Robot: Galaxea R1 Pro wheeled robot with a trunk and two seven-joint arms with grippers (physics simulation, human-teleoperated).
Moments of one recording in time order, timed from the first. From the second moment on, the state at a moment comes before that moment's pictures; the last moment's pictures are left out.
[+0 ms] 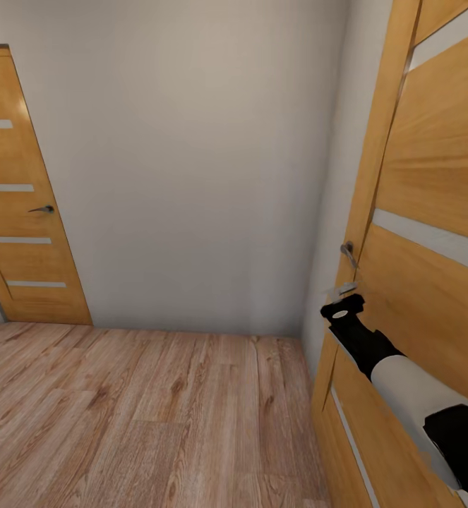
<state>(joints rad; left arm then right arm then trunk) 0.00 -0.01 0.01 -0.05 0.22 -0.05 -0.01 -1.01 -0.15 0.40 -0.50 0.07 0.34 -0.31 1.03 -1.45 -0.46</state>
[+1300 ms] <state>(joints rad) 0.00 -0.01 0.01 -0.05 0.22 -0.05 -0.01 -0.85 0.08 0.40 0.03 -0.14 0.07 -0.01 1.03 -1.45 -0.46</state>
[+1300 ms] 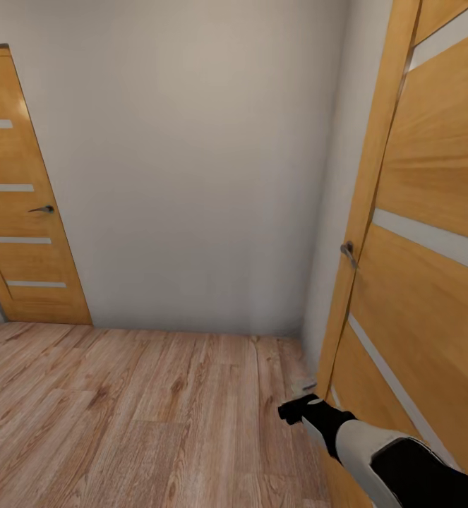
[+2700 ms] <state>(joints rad) 0.00 -0.01 0.01 -0.05 0.22 -0.05 -0.01 -0.26 0.00 0.40 0.03 -0.14 -0.05 -0.01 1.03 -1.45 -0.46</state>
